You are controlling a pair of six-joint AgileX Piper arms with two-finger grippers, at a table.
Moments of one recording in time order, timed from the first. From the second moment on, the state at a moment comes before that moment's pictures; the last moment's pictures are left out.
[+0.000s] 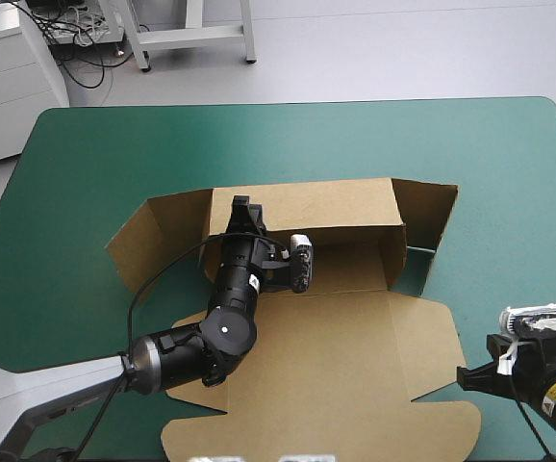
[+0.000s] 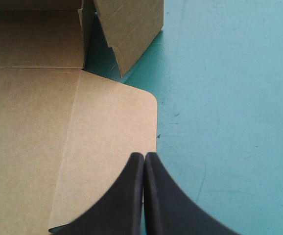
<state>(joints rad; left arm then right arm) -1.09 1.50 -0.93 1.62 0.90 -0.49 0.42 0.44 -0.58 -0.21 0.92 0.33</state>
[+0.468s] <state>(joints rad) -1.09 1.51 -0.93 1.66 0.91 -0.49 0.42 0.44 -0.58 -0.19 0.92 0.30</state>
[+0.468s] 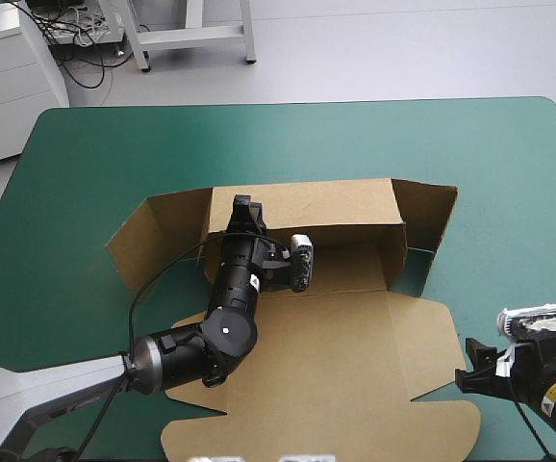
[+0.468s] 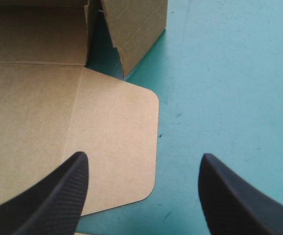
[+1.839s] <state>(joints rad) -1.09 1.51 -0.93 1.67 0.97 -0.56 0.07 1.49 -1.73 0.12 1.19 -0.13</state>
